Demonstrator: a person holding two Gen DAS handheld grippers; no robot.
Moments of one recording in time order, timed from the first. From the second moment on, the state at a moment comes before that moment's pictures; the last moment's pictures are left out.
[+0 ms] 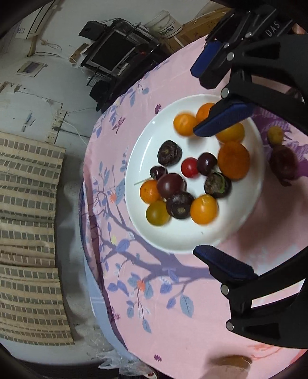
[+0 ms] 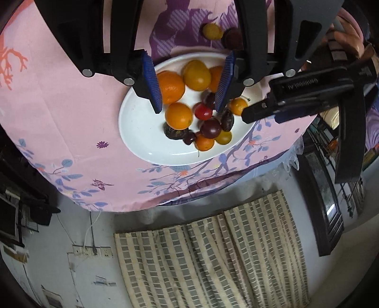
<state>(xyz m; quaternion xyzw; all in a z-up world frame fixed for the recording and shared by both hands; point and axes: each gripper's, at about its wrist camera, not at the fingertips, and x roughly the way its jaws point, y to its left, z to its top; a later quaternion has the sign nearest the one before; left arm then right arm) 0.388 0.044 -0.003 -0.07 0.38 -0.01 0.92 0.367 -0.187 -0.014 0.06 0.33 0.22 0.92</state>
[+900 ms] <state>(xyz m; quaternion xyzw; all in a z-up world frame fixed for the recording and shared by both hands) 0.322 0.087 -0.030 -0.07 0.40 0.06 0.91 0.340 -0.131 -0.073 -0.10 0.46 0.25 0.85</state>
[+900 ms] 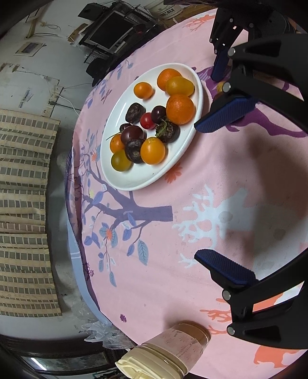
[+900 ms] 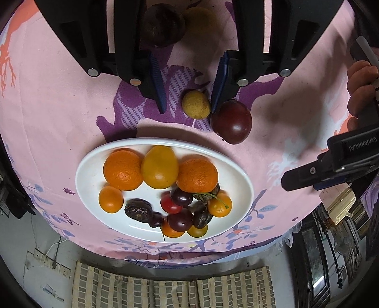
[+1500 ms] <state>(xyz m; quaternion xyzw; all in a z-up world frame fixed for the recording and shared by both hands) 0.322 0.081 -0.035 -0.06 0.40 0.05 0.91 0.332 -0.148 -0.053 -0.05 0.43 0.26 0.86</state>
